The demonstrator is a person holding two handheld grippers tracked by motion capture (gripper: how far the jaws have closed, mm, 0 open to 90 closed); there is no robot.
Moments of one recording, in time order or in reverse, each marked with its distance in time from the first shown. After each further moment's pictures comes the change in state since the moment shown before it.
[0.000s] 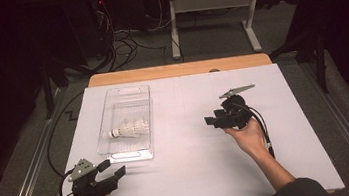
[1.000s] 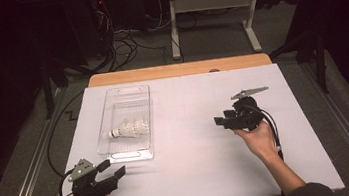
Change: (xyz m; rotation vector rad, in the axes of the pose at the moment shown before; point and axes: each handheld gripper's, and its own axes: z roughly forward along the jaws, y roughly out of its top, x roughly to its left) left arm 0.000 0.000 0.000 0.001 0.002 0.001; right arm -0.015 -0.016 -0.017 -0.029 -0.024 0.031
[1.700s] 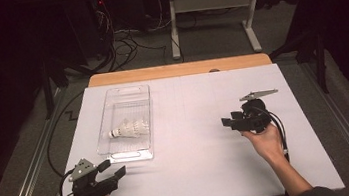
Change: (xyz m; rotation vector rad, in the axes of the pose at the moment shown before) left arm 0.000 0.000 0.000 0.002 0.000 0.002; right arm -0.014 -0.014 -0.010 -0.011 -0.019 0.034
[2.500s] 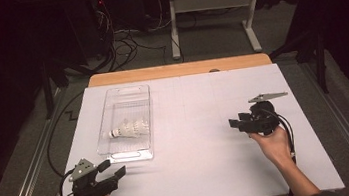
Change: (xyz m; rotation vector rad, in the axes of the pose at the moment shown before) left arm 0.000 0.000 0.000 0.002 0.003 0.000; right arm -0.012 -0.013 -0.013 -0.012 -0.022 0.023
